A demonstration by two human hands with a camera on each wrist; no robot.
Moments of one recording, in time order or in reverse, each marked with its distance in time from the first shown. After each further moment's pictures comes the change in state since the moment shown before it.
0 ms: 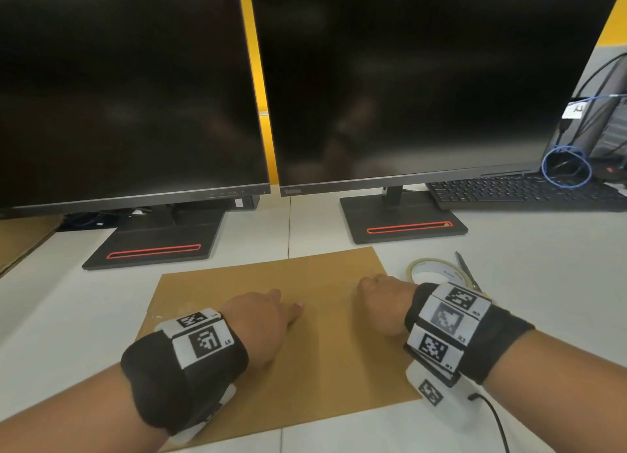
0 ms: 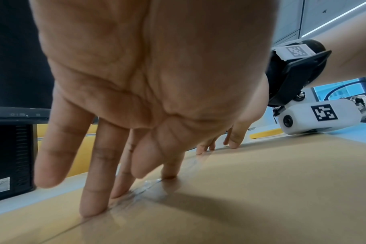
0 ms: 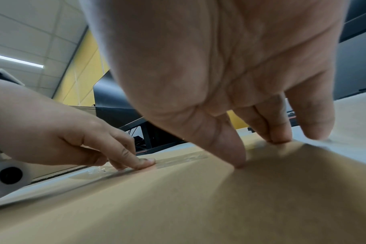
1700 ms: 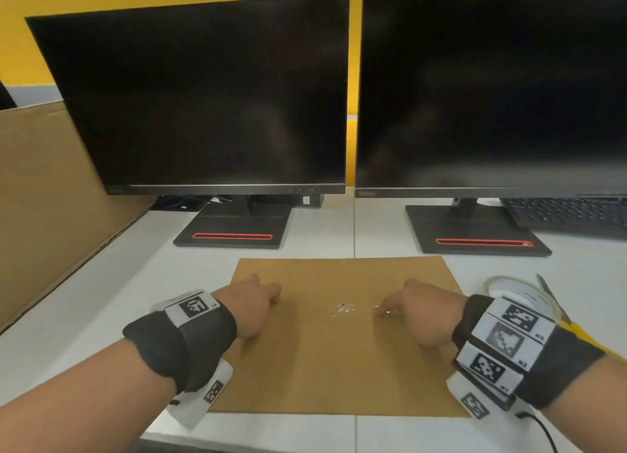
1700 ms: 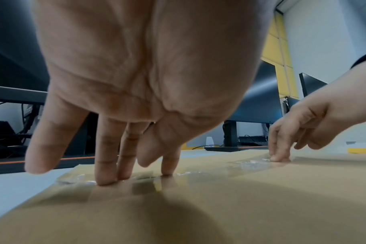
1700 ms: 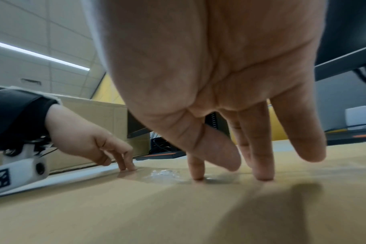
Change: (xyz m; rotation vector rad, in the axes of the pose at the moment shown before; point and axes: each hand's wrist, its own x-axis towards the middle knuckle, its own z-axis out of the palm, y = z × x) left_hand -0.008 -0.103 0.072 -0.472 0.101 -0.230; right_hand -0.001 -0.039 -0.012 0.094 -0.012 -0.259
